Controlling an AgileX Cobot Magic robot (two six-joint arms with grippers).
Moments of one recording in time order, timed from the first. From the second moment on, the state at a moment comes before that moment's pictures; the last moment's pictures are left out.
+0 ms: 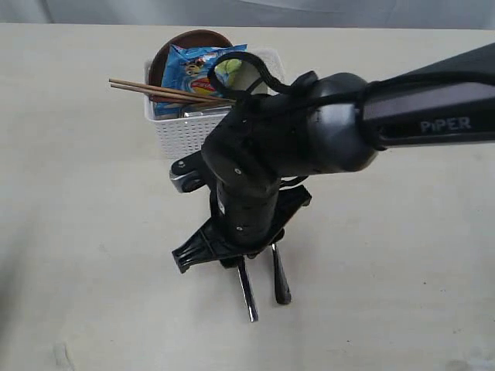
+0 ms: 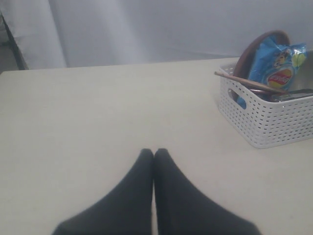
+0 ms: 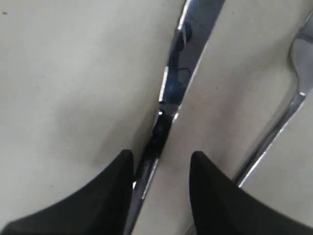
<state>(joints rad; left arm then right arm) -0.11 0.00 0.00 0.05 0.33 -0.04 0.99 1.93 -1.11 -0.08 0.76 0.46</state>
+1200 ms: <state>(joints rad) -0.11 0.00 0.00 0.05 0.33 -0.04 0.90 1.95 -1.12 -0.03 0.66 0.65</state>
